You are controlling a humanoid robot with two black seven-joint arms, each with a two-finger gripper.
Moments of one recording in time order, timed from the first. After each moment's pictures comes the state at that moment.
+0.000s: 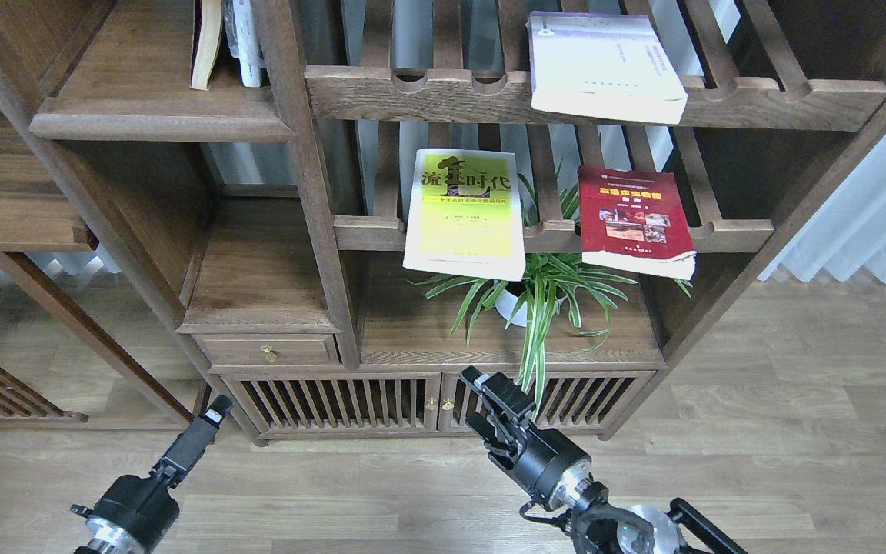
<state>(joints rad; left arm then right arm) 0.18 0.26 -1.14 -1.16 0.17 -0.49 -0.04 -0.02 -0.01 0.97 1.25 0.20 0.20 -0.17</state>
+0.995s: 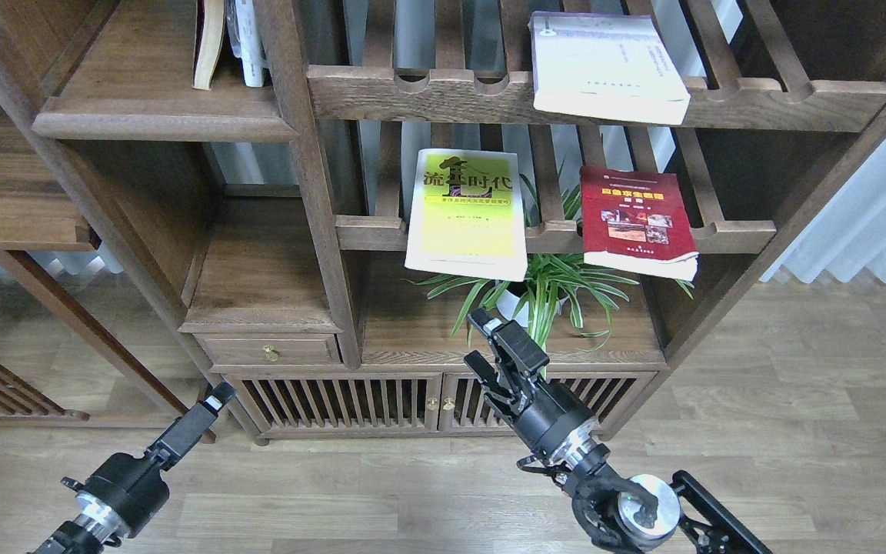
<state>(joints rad) 0.17 0.28 -1.17 -1.17 0.16 -0.49 0.07 -0.07 0.01 0.99 1.14 0.21 0.52 -0.17</state>
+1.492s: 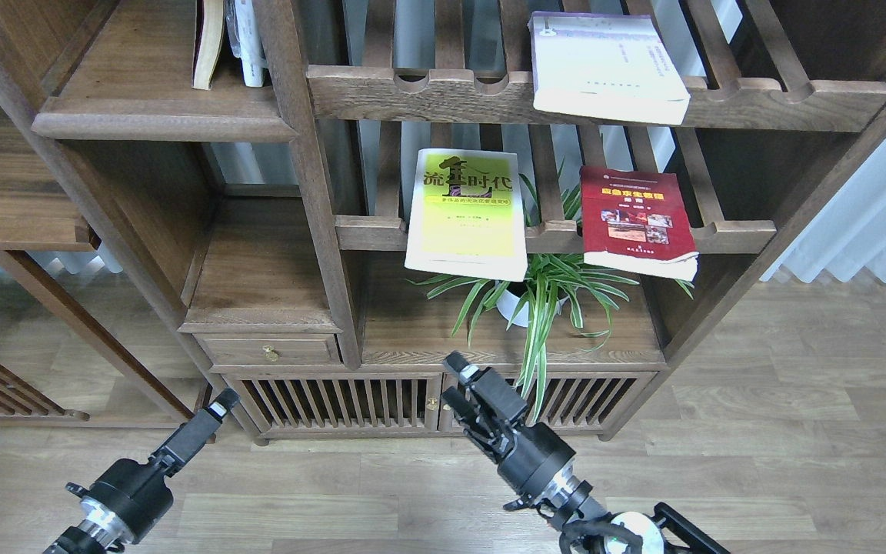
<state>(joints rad) 0.17 0.28 -1.15 -1.18 0.16 -0.49 0.06 -0.02 -0.03 0.86 1.14 0.21 0.53 -0.17</state>
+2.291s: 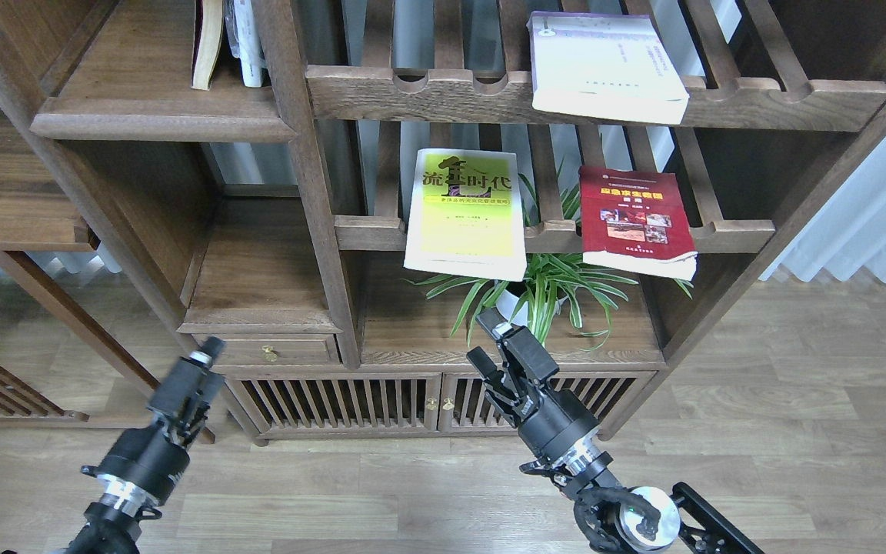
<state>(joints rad) 0.14 0.24 -1.21 -1.25 -0.30 -0.49 0.12 -0.04 0.02 1.04 1.19 0.31 0.44 -0.16</state>
